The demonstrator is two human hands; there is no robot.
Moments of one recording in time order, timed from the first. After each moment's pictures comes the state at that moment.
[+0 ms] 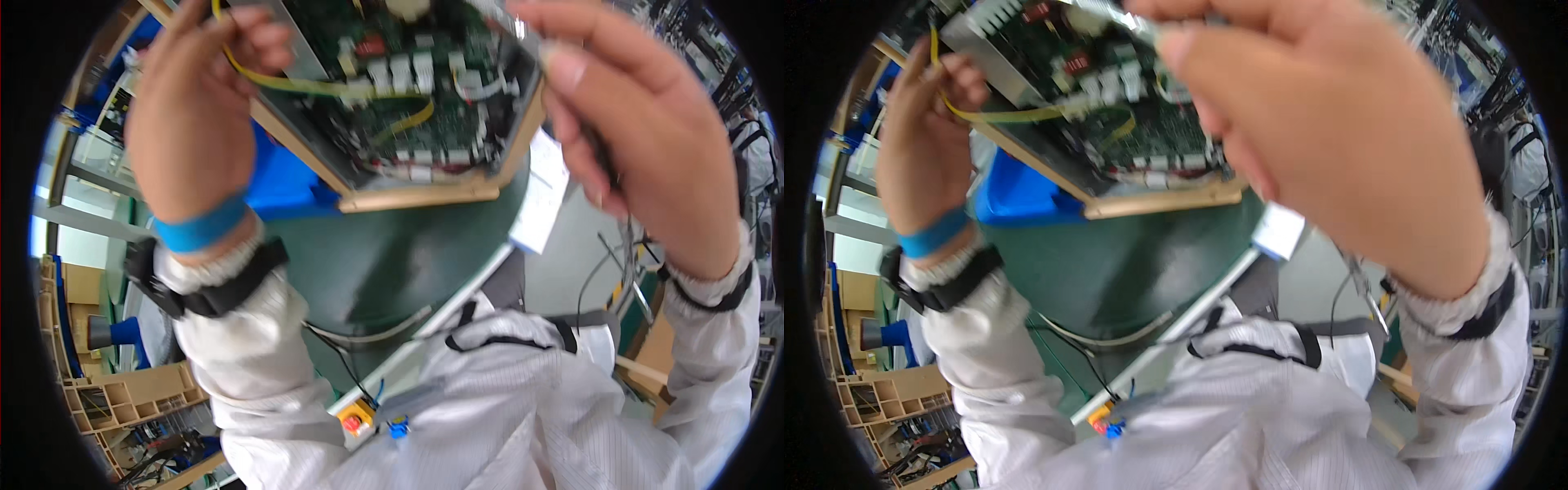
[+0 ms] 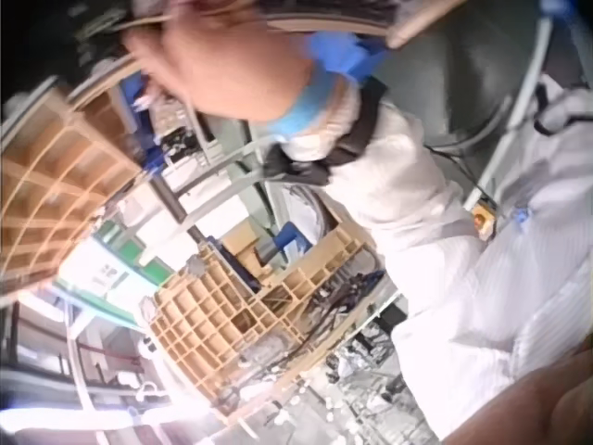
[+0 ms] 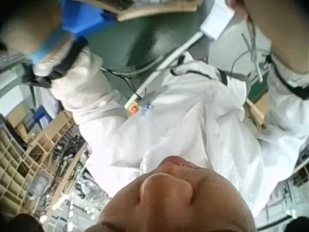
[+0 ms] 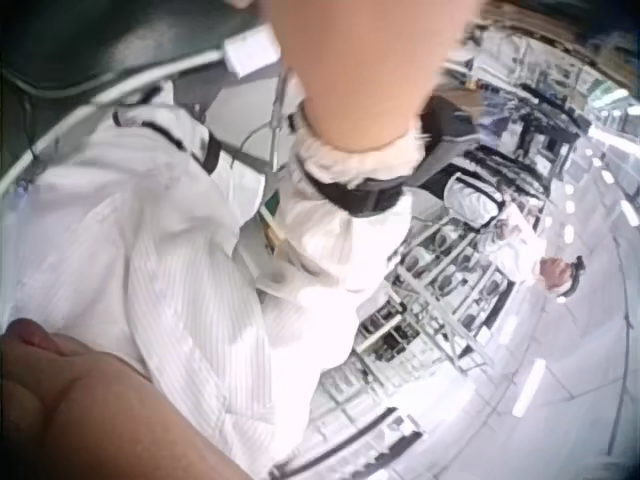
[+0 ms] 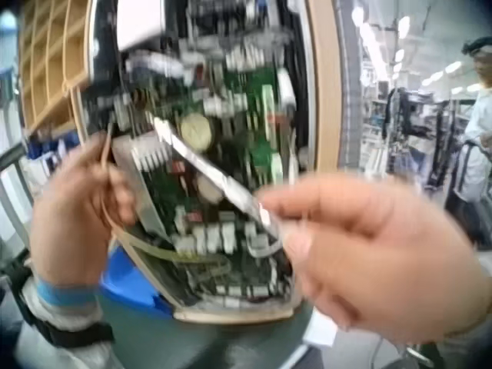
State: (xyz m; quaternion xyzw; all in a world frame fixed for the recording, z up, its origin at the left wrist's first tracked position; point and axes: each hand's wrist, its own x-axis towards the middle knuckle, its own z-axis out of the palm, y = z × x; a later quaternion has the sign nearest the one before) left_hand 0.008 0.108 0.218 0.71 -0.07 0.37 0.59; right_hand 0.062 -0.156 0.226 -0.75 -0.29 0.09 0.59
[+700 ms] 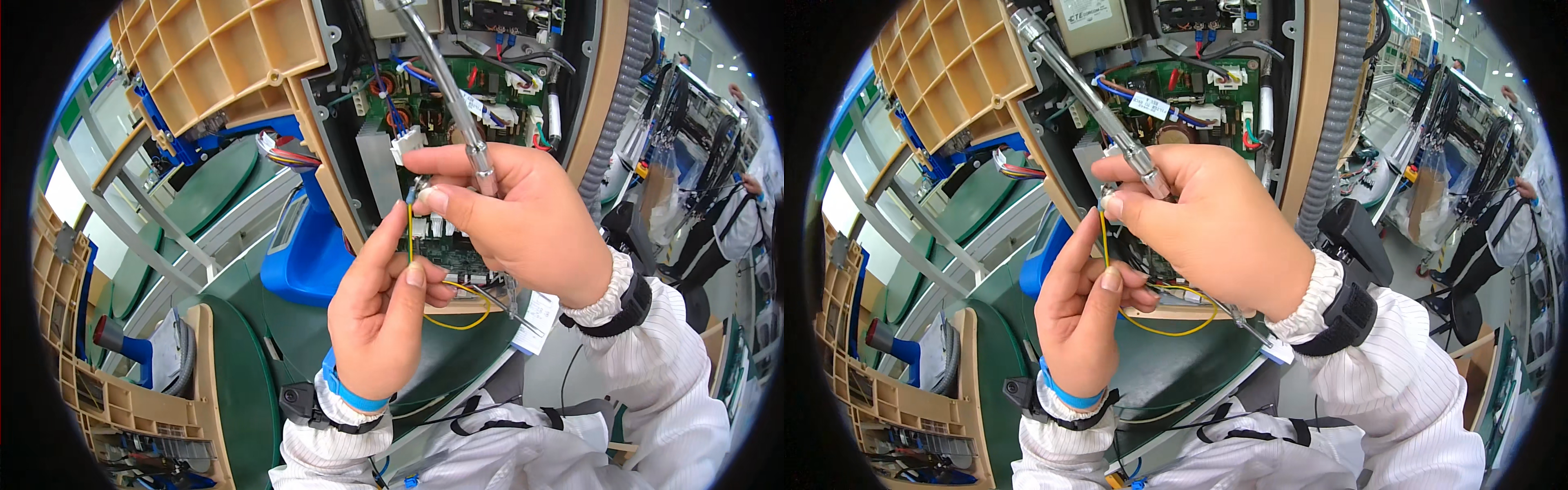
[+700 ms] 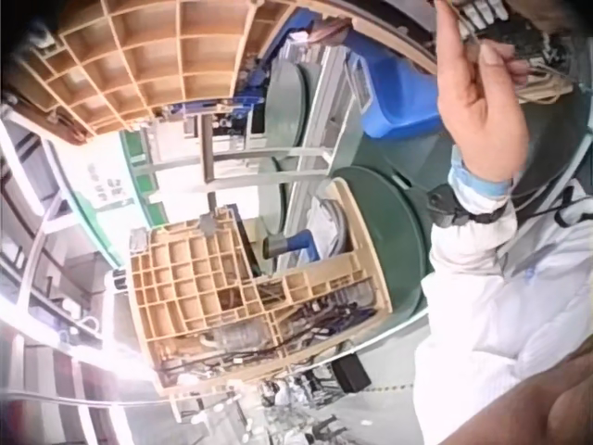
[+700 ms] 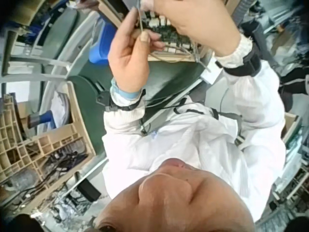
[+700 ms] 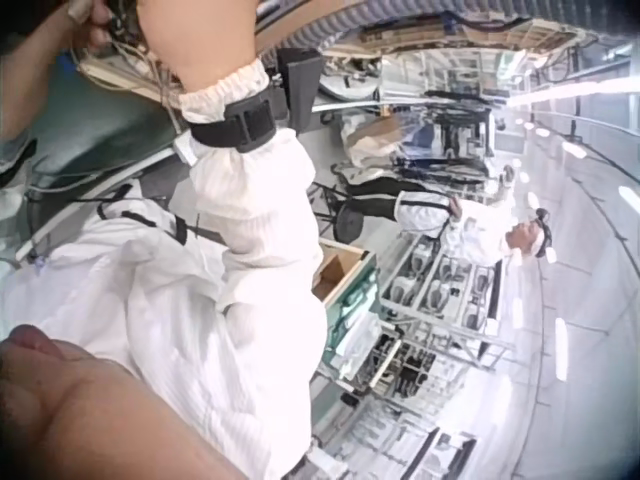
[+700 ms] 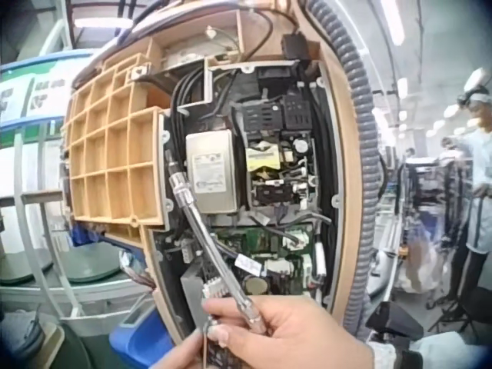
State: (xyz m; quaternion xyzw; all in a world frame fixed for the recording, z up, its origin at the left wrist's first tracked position) left_hand -0.051 0.028 0.207 0.67 -0.04 0.35 0.66; right_hand 0.064 -0.089 0.278 -0.62 -0.41 0.15 0.65
